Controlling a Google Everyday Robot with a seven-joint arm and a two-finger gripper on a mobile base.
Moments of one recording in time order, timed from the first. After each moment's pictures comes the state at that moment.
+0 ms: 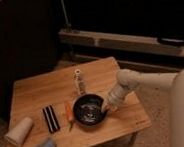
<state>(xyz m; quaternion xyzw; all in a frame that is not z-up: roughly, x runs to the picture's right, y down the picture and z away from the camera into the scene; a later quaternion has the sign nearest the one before) 0.065 0.205 0.847 -0.46 0.15 0.71 0.51</state>
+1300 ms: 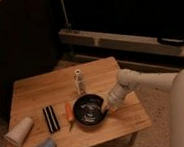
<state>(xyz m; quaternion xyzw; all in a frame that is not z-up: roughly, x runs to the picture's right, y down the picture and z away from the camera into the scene) 0.065 0.205 0.847 -0.46 0.15 0.71 0.51</state>
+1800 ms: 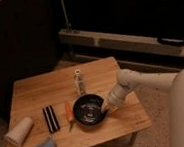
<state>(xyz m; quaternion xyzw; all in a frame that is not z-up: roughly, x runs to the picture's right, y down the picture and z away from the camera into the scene) 0.066 0.207 0.847 -0.46 0.15 0.71 0.51</state>
